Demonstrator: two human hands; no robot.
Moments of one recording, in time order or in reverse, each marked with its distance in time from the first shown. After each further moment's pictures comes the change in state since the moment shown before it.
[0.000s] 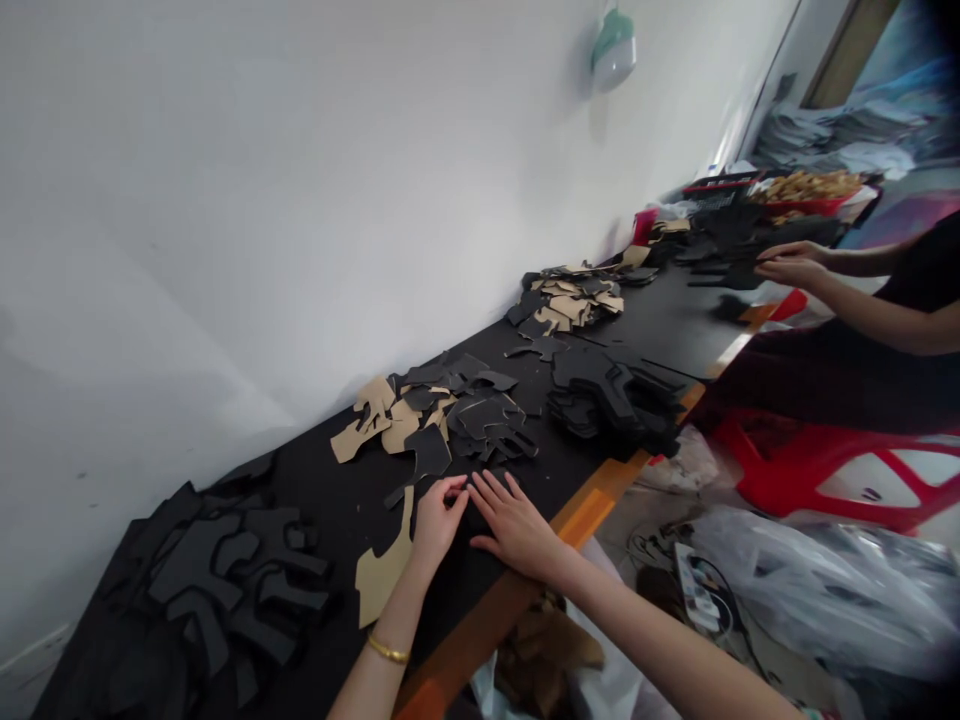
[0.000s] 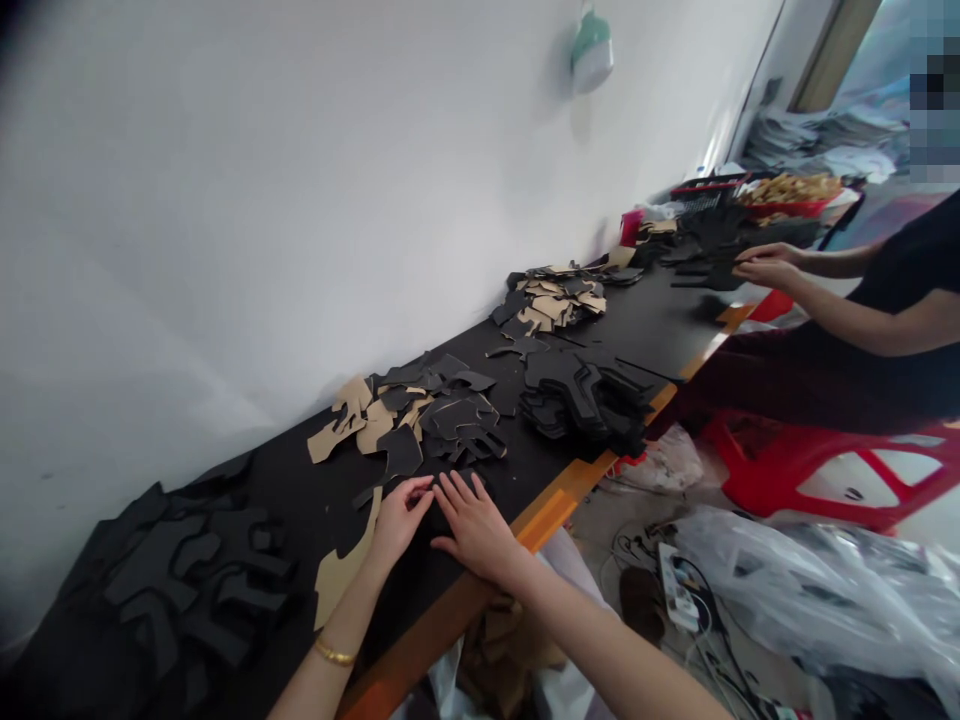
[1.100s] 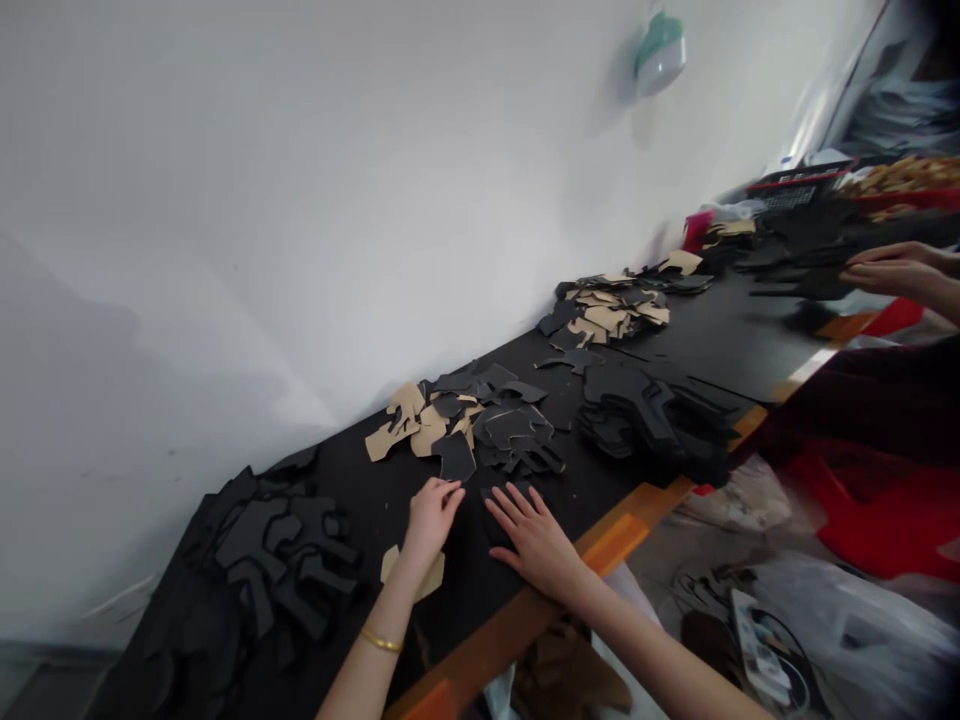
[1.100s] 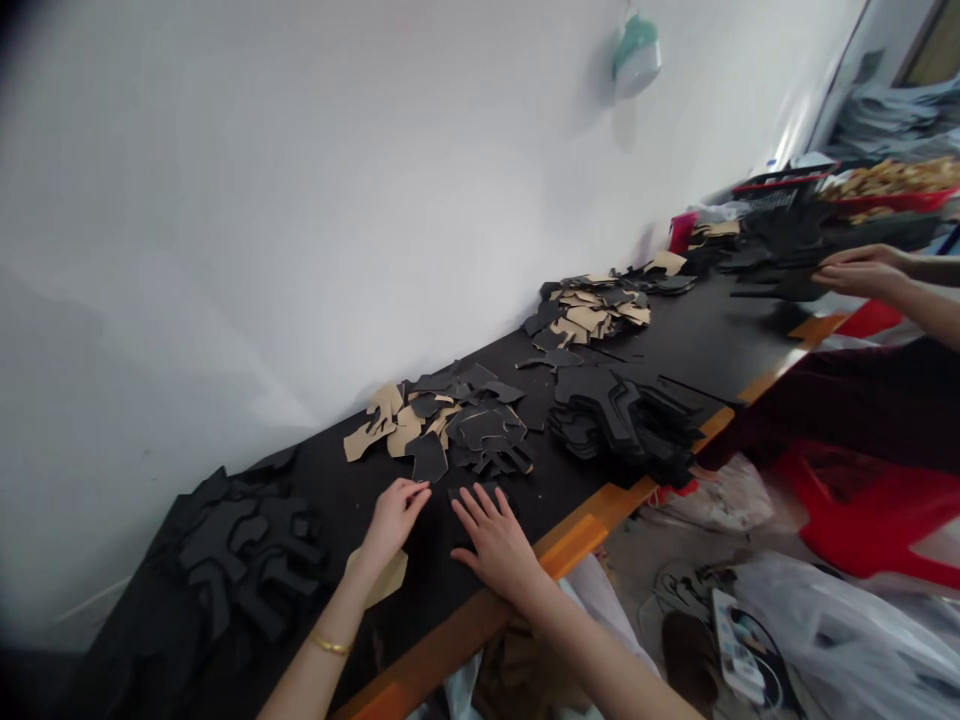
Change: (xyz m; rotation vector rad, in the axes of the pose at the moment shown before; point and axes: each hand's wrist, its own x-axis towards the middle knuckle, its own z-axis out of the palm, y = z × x) left_hand 0.002 0.010 -0.046 0.541 -0.006 0.024; right_hand -0.001 -0.001 -0.001 0.114 0.031 0.019
